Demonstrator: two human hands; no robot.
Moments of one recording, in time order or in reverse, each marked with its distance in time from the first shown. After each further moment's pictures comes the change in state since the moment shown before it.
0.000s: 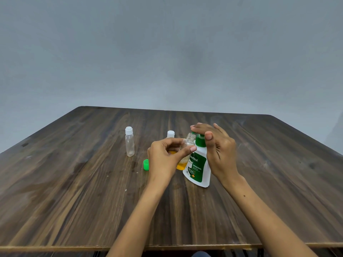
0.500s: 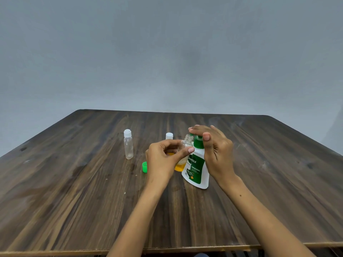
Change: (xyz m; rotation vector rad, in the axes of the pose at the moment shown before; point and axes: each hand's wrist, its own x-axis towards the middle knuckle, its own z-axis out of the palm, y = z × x) left_hand 0.000 0.002 0.000 0.002 -0.005 0.005; right_hand 0.001 0.000 0.002 0.019 0.044 0.001
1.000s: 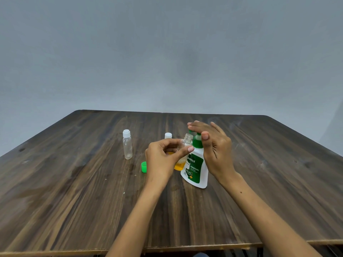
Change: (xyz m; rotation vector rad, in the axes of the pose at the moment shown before) left_hand -0.001 0.005 0.000 -0.023 -0.002 0.000; right_hand 0.004 0.001 -0.003 -0.027 -0.042 -0.018
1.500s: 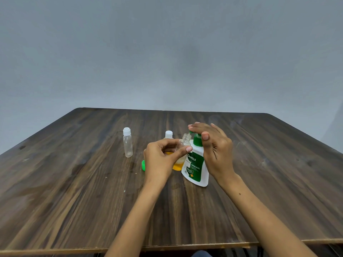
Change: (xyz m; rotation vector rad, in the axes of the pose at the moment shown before) left_hand -0.002 -0.003 -0.004 0.000 0.004 0.005; right_hand -0.005 0.001 0.004 0.003 0.036 -0.001
